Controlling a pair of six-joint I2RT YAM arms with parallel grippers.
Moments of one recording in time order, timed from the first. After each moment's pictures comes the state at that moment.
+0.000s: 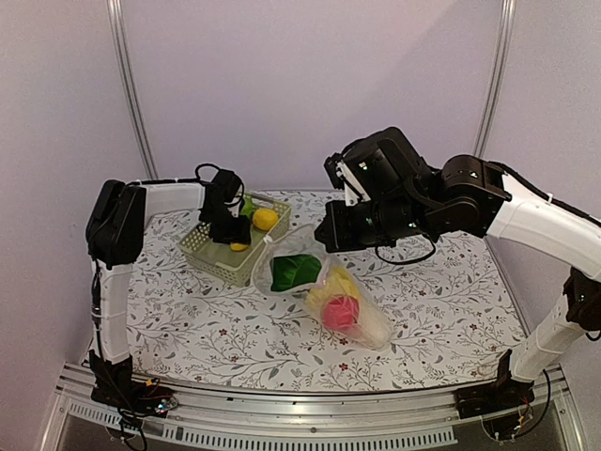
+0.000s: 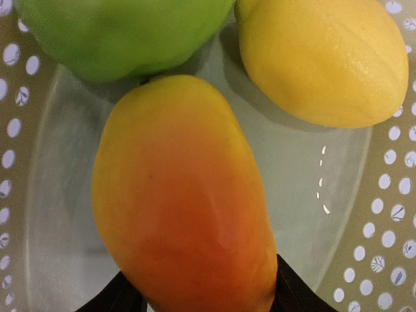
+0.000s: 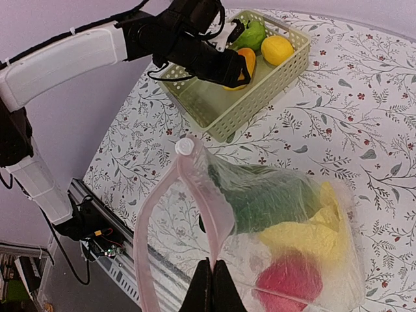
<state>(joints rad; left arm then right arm) -0.37 2.22 1.69 -0.64 0.01 -0.28 1.18 1.57 1.70 -0.83 0.23 0.72</state>
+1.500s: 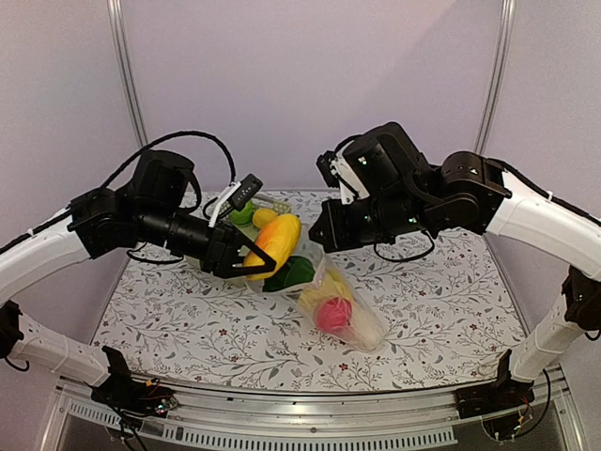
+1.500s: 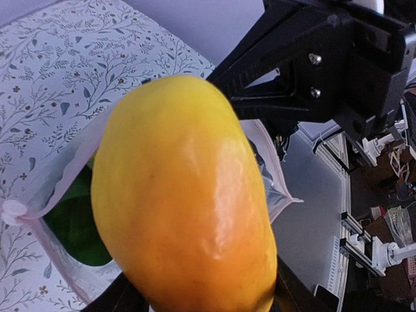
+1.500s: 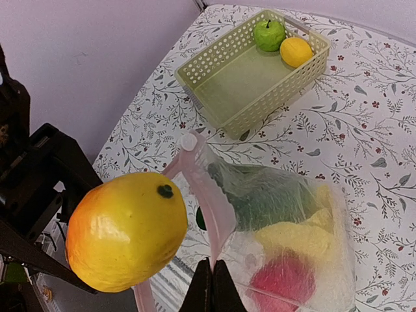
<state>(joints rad) -0.90 1.17 1.19 -0.59 0.49 -0.32 1.18 1.58 1.73 -0.83 0.18 0.66</state>
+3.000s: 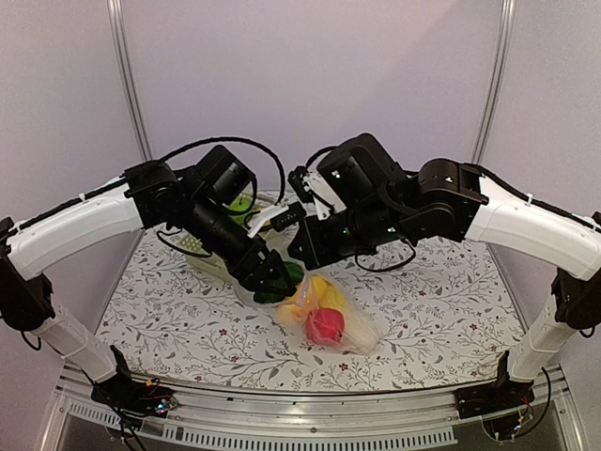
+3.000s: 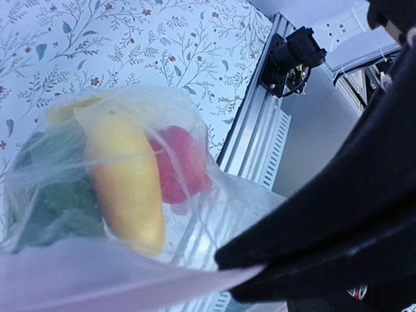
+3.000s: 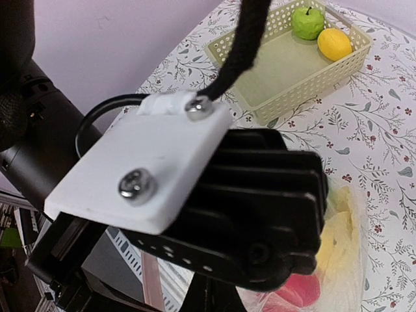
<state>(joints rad) -0.94 1.51 1.49 -0.95 0.52 -0.12 1.22 1.66 1.77 -0.82 0.10 0.59</state>
